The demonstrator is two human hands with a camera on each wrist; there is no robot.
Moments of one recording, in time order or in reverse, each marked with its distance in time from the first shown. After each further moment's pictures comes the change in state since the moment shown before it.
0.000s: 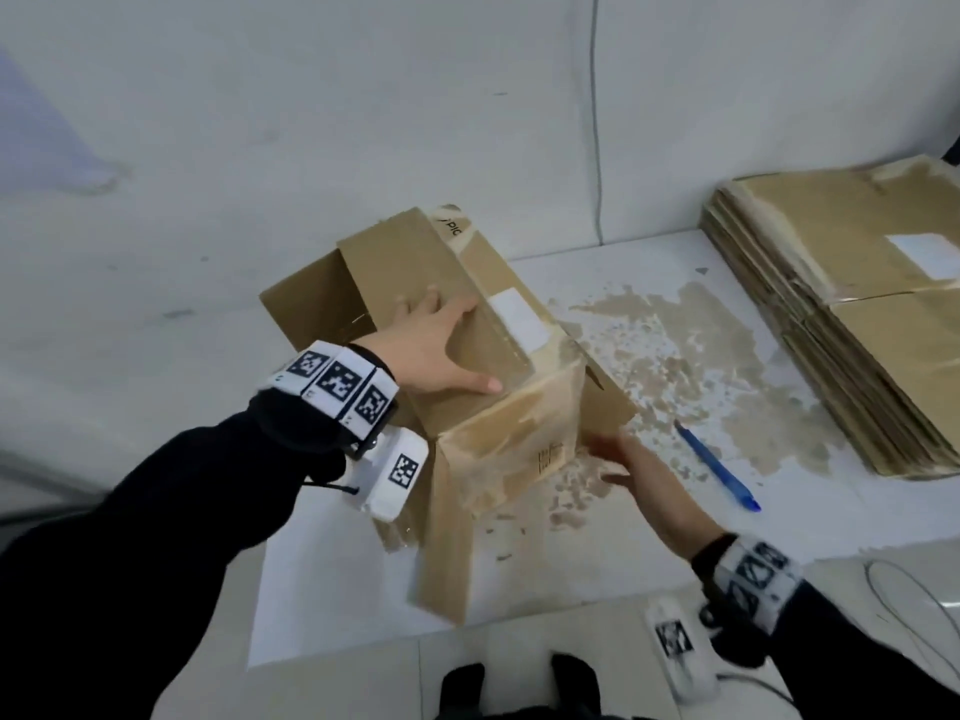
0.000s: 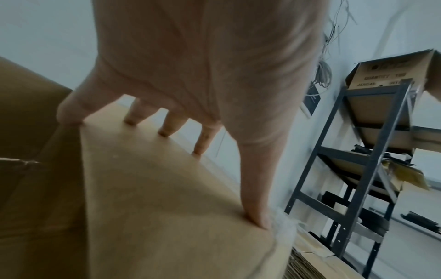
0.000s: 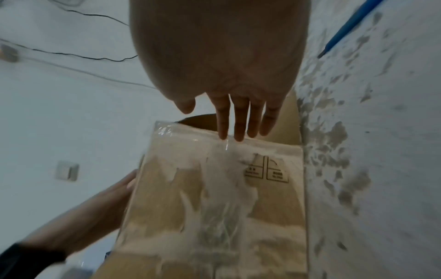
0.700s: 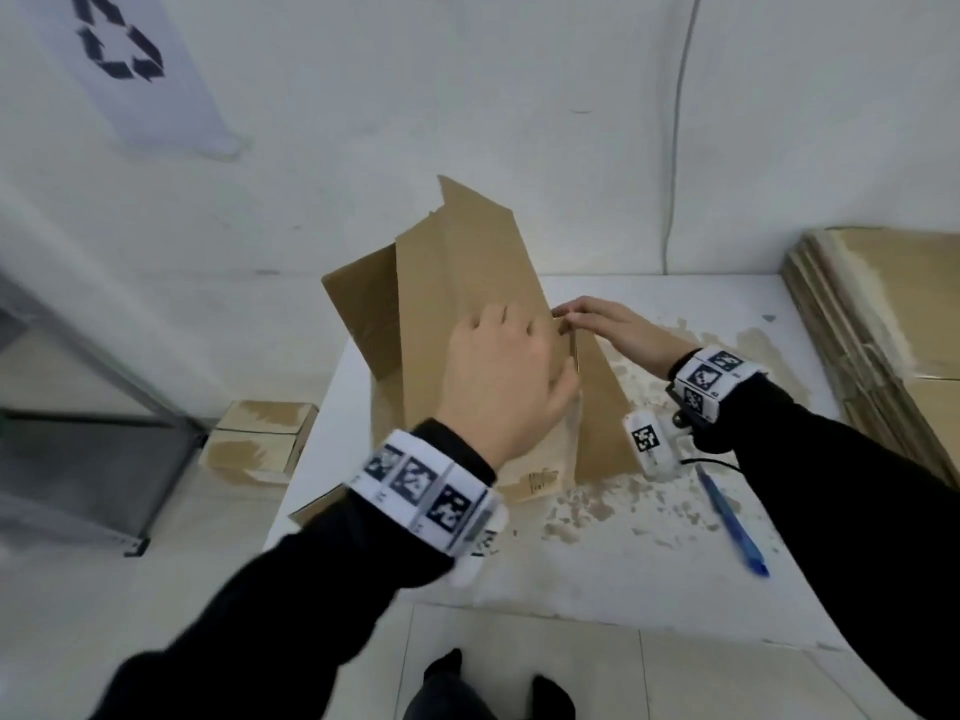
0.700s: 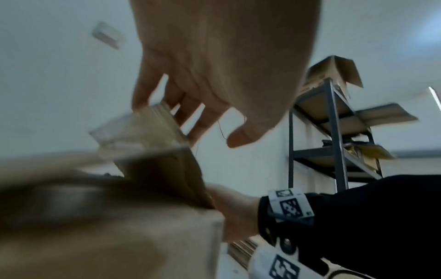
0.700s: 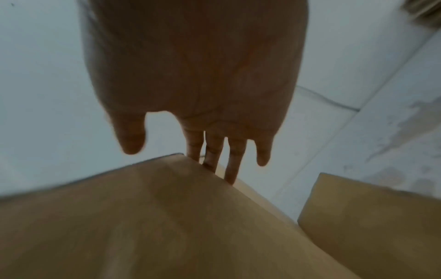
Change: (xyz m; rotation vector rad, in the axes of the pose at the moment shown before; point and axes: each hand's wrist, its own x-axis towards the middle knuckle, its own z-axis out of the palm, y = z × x) left_hand -0.065 0.109 0.038 0.390 0.681 -0.079; right_hand 0.117 -0.135 -0.025 -0.416 -0.453 -0.392
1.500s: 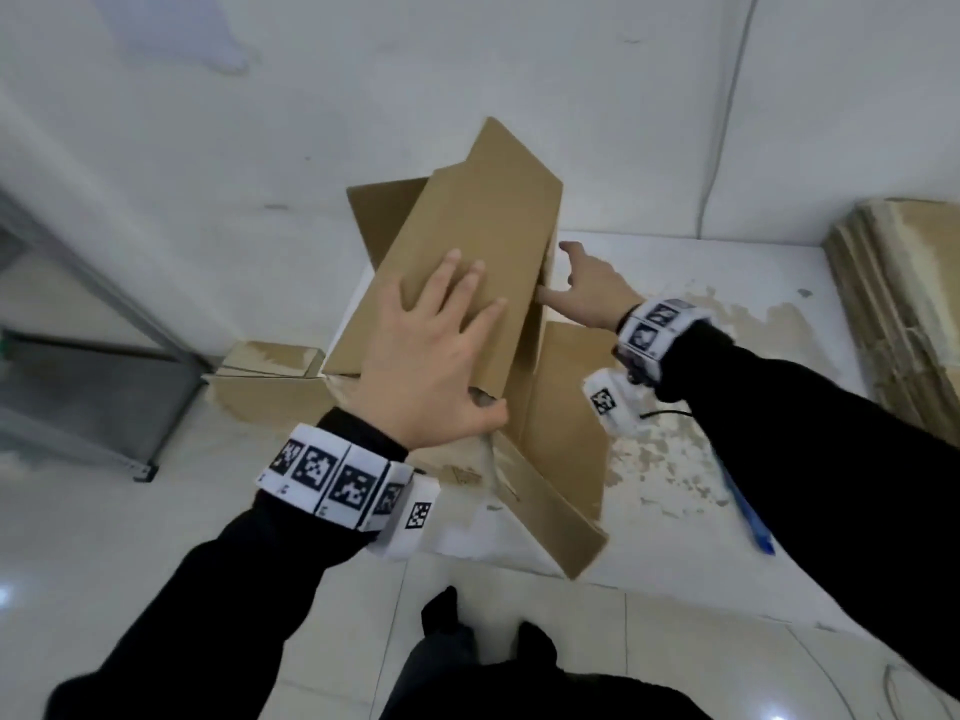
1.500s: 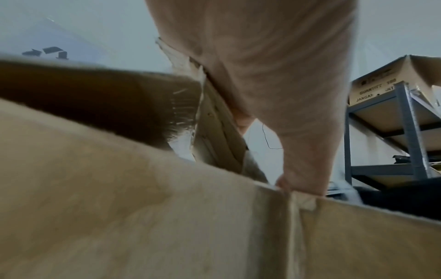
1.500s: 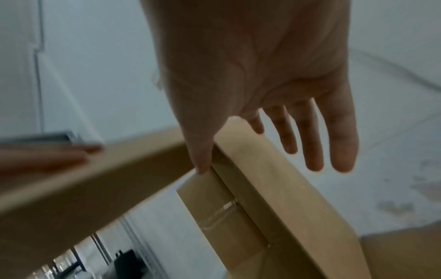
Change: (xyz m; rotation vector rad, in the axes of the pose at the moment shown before) left_hand -0.040 -0.065 0.032 0.137 -0.176 0.044; right_hand 0.052 -0.005 0.044 -0.535 0.115 0.222
